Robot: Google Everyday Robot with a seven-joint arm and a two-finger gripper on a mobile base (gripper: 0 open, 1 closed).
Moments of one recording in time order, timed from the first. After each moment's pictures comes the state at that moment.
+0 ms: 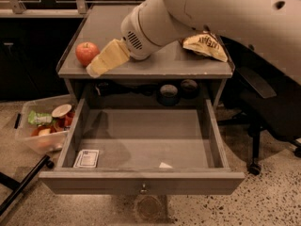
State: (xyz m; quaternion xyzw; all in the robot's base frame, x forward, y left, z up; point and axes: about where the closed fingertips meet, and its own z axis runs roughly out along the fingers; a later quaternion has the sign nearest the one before) arm 0.567 0.058 0.981 -0.43 0.78 0.14 0.42
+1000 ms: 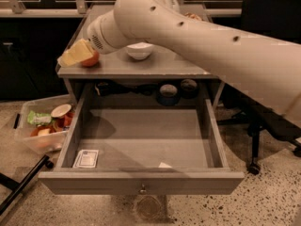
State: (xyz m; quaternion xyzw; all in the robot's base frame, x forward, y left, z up) arm 0.666 0.151 0.941 -0.42 0.76 0.19 0.47
